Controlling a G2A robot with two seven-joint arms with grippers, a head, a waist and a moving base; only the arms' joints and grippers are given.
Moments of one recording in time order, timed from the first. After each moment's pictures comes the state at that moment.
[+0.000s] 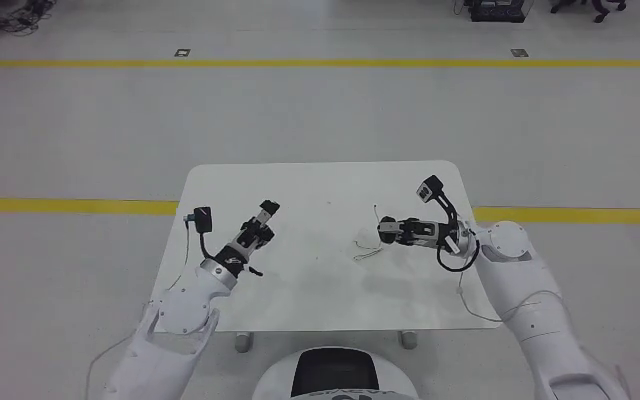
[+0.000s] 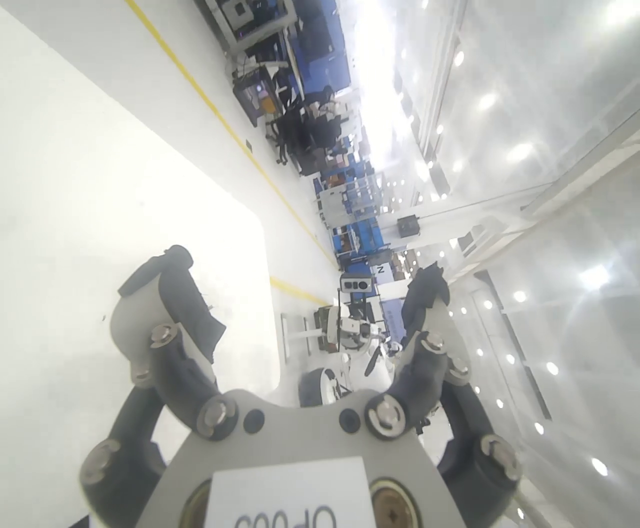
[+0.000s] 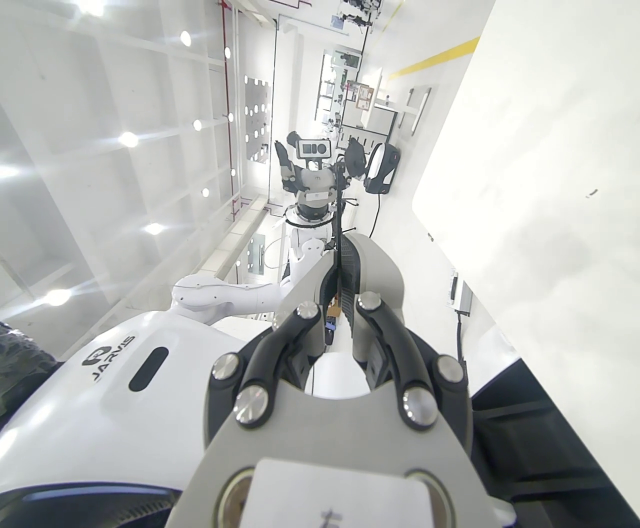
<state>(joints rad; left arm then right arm) 1.73 -1.15 -1.34 -1.91 -0.02 0.00 -0.26 -1.23 -1.16 1.31 -1.19 0.43 -0.32 1.33</state>
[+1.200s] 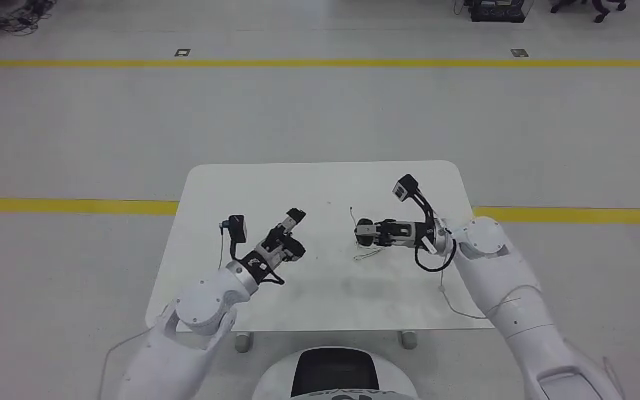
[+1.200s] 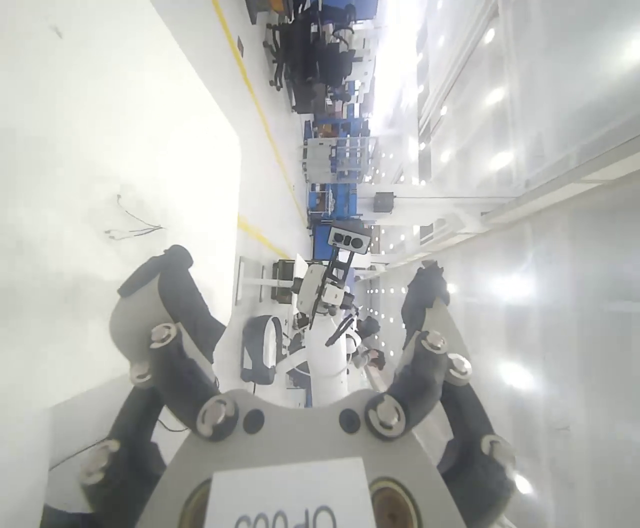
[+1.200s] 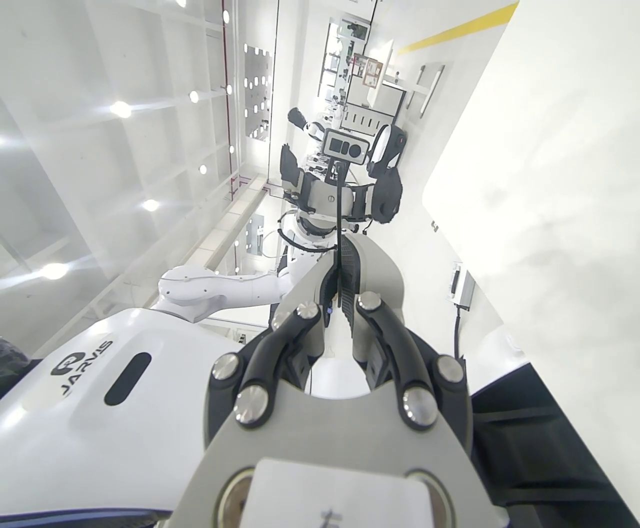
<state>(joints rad) 1.68 -1.16 -1.25 -1.88 -0.27 0.12 -0.35 -1.19 -1.19 1.20 -1.22 0.41 -0.34 1.28</state>
